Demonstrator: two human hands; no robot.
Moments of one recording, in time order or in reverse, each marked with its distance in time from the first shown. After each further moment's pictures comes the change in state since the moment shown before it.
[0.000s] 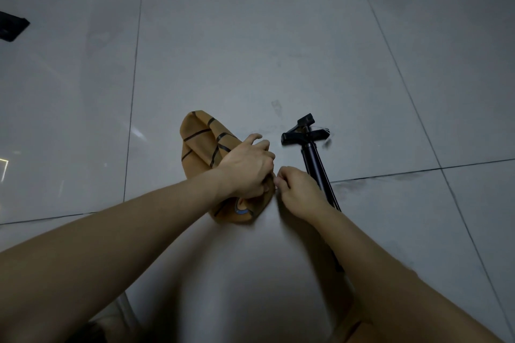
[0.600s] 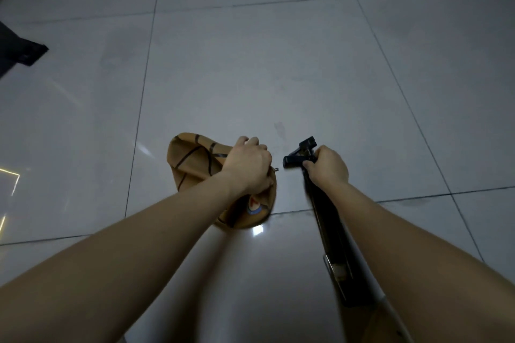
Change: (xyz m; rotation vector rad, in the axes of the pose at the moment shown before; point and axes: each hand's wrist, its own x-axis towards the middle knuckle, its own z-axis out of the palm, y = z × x) left_hand 0.034 -0.027 -0.013 -0.047 -0.026 -0.354; right_hand 0.096 0.041 -0.049 -0.069 0.222 0.344
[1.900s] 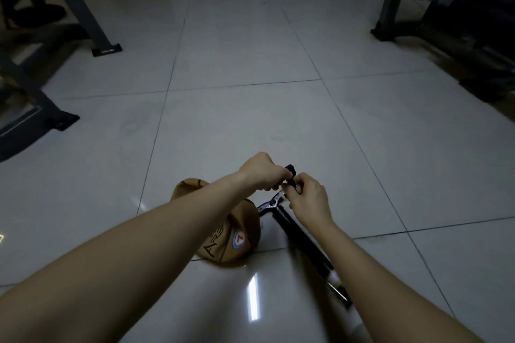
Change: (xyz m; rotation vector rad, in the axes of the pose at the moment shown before) left_hand -0.016 0.044 -0.141 -1.065 0.021 -0.358; right_hand -0.103 -0.032 -0.099 0.465 0.134 -0.272
